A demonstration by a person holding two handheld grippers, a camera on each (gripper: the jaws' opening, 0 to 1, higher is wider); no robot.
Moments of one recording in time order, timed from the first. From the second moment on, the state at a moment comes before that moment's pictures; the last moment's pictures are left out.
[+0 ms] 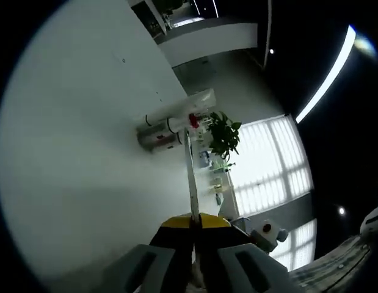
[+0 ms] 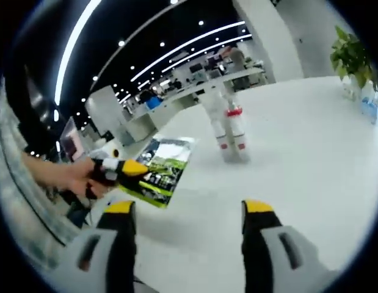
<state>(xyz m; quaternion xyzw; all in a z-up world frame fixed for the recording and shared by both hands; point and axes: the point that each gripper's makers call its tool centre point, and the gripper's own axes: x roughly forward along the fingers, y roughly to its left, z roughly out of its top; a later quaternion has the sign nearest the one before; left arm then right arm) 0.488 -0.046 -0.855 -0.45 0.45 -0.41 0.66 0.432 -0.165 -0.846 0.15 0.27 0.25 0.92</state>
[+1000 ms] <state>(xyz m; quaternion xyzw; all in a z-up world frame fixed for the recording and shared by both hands) 0.600 -0.052 -0.905 -0.42 0.46 -0.33 0.71 0.422 -0.243 -0.864 0.15 0.30 0.21 0.92</state>
